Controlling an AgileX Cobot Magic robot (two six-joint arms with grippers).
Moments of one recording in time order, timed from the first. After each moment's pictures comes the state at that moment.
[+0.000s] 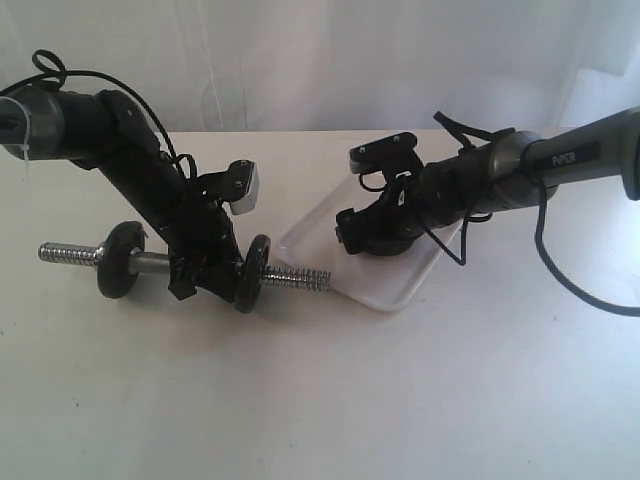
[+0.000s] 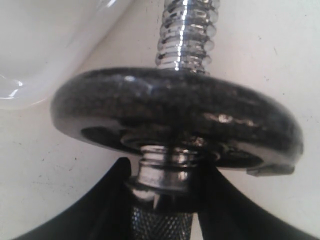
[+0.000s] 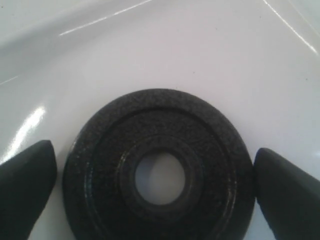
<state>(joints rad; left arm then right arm) -0.34 2.15 -1.58 -0.62 1.05 1.59 0.38 2.19 -1.37 -0.07 0.10 0.02</state>
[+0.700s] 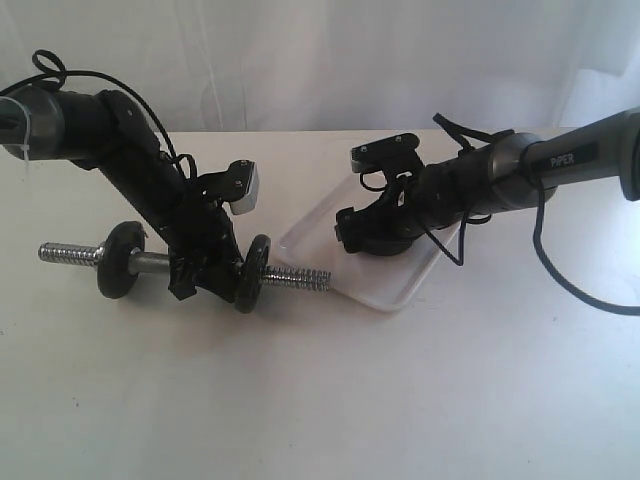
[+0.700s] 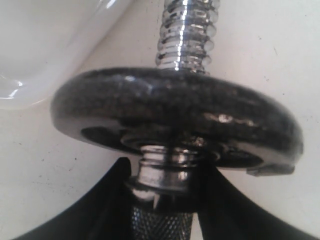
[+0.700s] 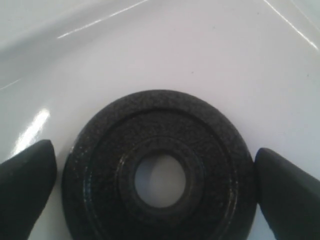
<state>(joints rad) -0.34 2.15 -1.58 -0.62 1.05 1.59 0.38 2.20 -1.37 -0.07 0.11 0.06</state>
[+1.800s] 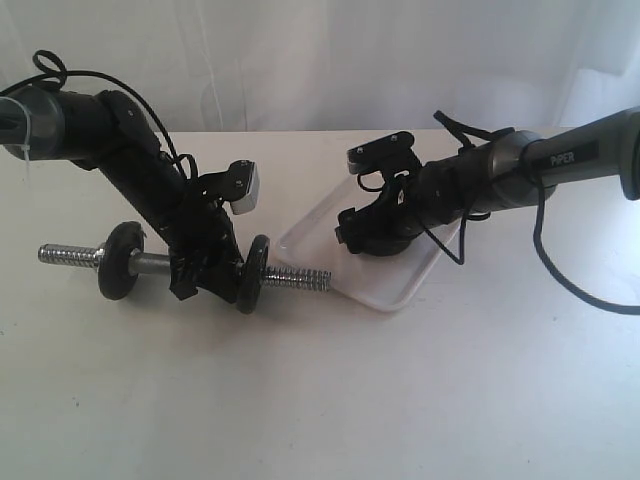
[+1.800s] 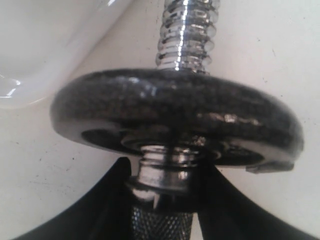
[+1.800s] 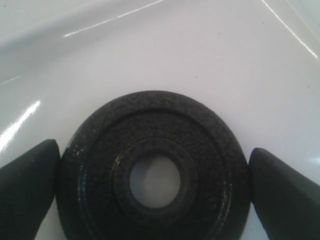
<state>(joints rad) -0.34 2.15 -1.58 -0.62 1.05 1.58 0.38 2.20 -1.37 -0.05 0.12 -0.02</state>
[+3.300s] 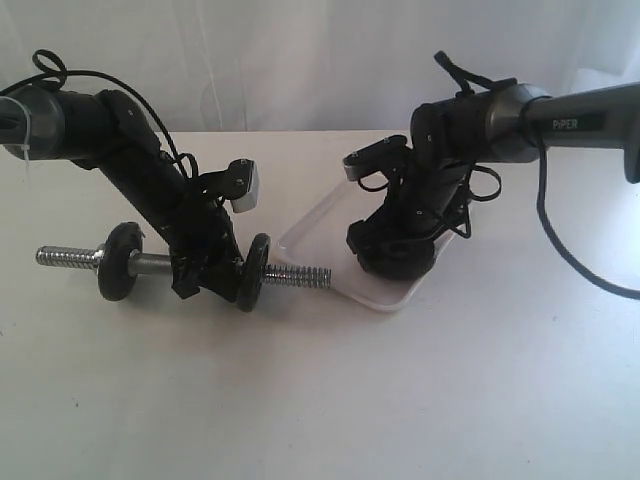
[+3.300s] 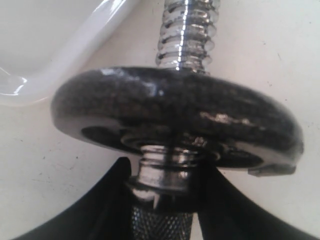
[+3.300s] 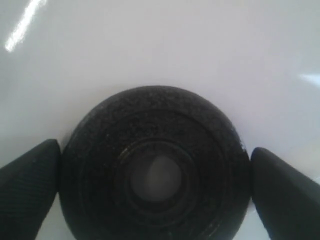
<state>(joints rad) -0.34 2.15 -1.58 -0.62 1.04 1.55 0.38 2.18 -1.57 -0.02 0.69 -0.12</state>
